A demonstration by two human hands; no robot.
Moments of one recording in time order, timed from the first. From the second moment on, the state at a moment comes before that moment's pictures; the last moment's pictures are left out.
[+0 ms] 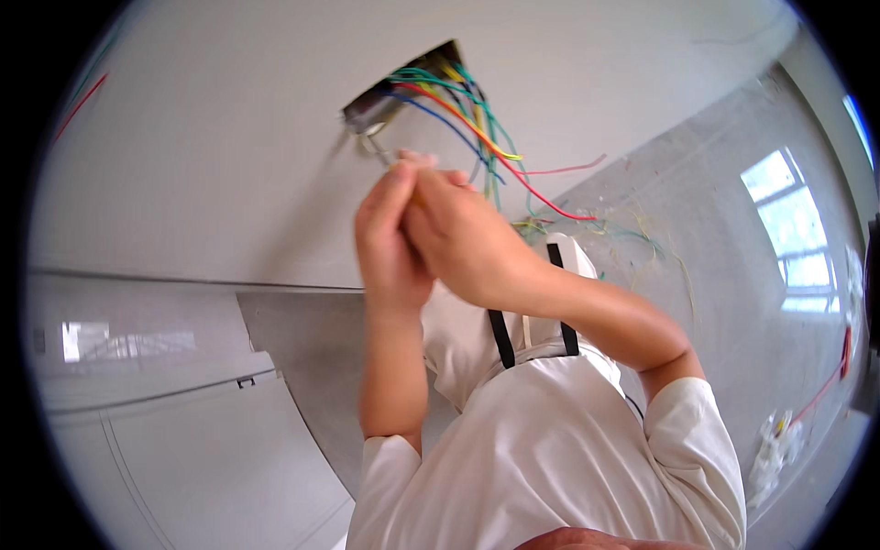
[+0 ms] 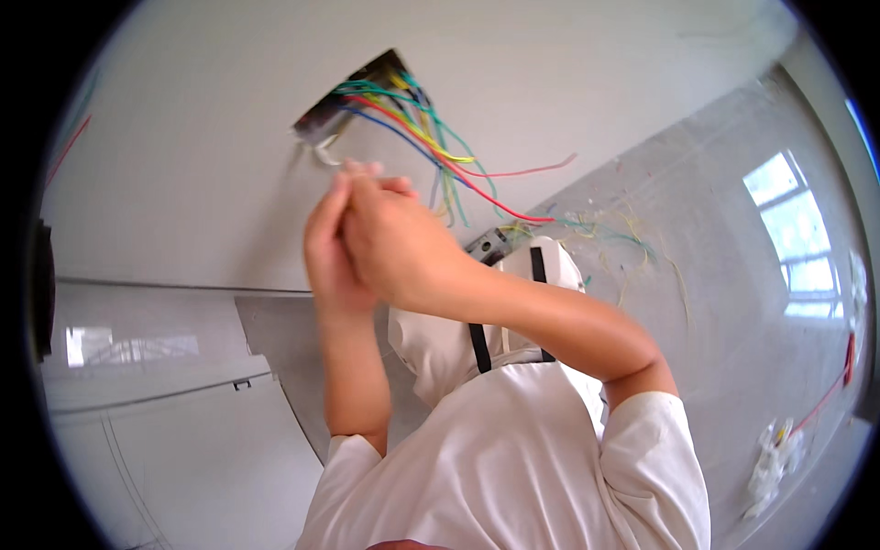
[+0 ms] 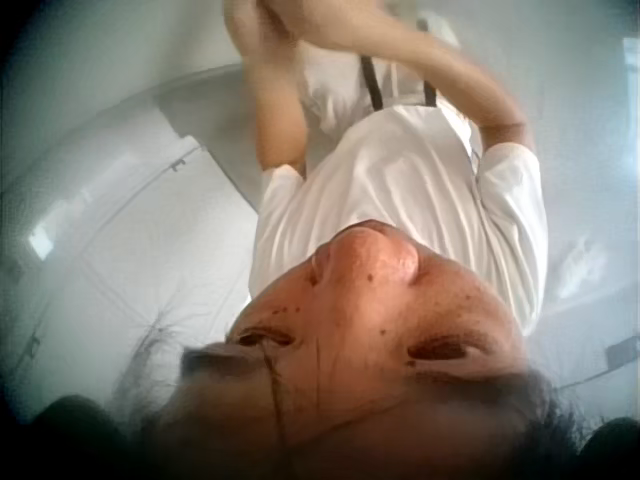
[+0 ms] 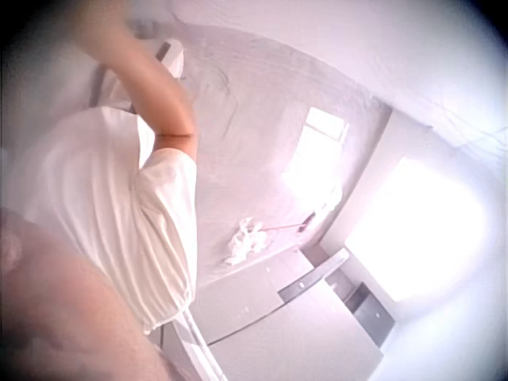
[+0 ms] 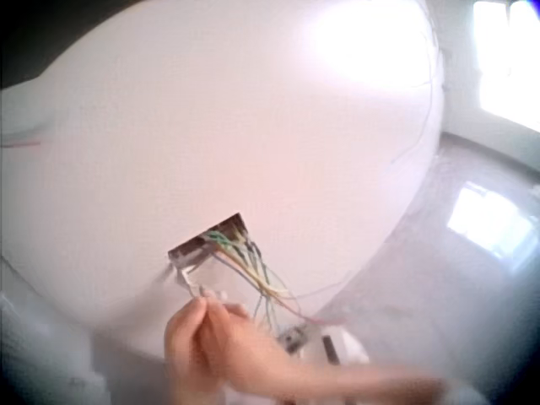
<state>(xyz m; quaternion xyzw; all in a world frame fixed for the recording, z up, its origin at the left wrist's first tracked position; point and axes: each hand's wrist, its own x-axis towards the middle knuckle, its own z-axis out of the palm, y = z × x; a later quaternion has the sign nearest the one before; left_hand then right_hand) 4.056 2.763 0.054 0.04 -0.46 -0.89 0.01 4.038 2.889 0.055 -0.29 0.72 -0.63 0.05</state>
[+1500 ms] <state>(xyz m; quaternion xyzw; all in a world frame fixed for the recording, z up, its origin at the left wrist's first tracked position) 4.057 2.769 0.043 0.07 -0.72 -0.64 0.25 4.030 2.864 0.078 -0.32 0.81 -0.49 -0.09</state>
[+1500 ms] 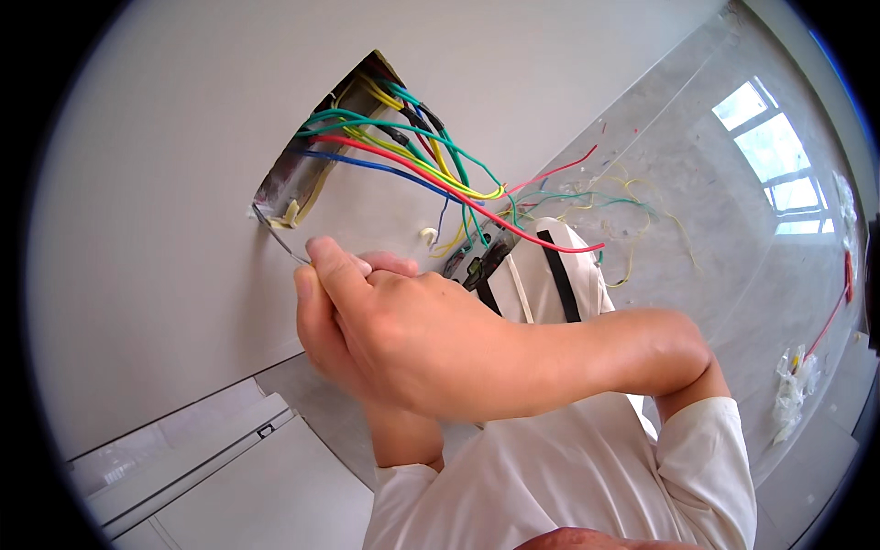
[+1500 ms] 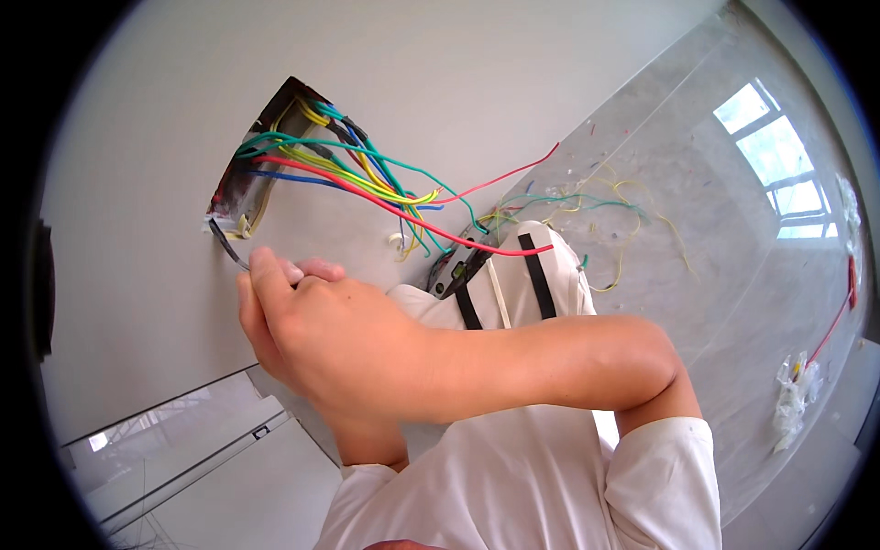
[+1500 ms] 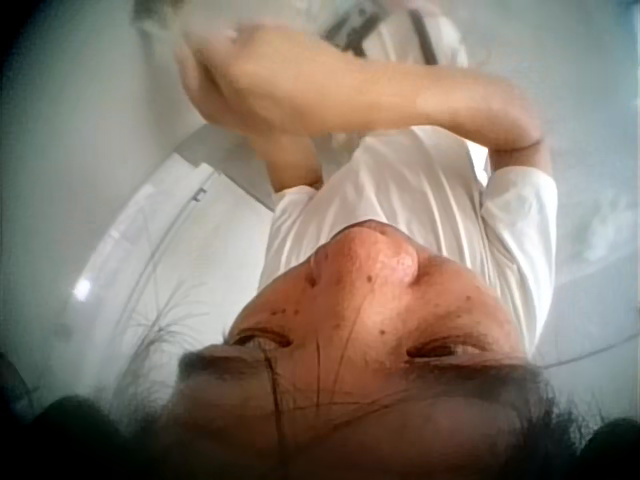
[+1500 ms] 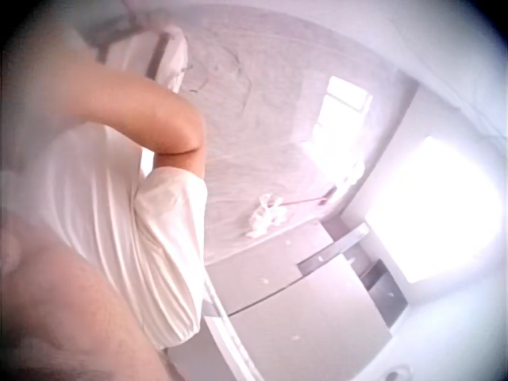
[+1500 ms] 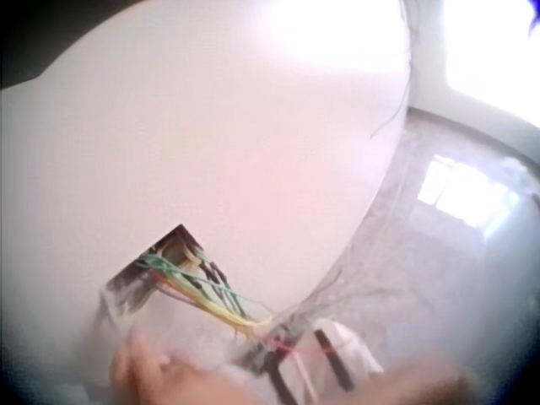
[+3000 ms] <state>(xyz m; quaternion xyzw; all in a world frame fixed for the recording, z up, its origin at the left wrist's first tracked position) 4.037 2.750 0.036 0.06 -0.80 -0.52 0.29 4.025 2.853 0.062 -0.31 0.85 -0.43 -0.05</state>
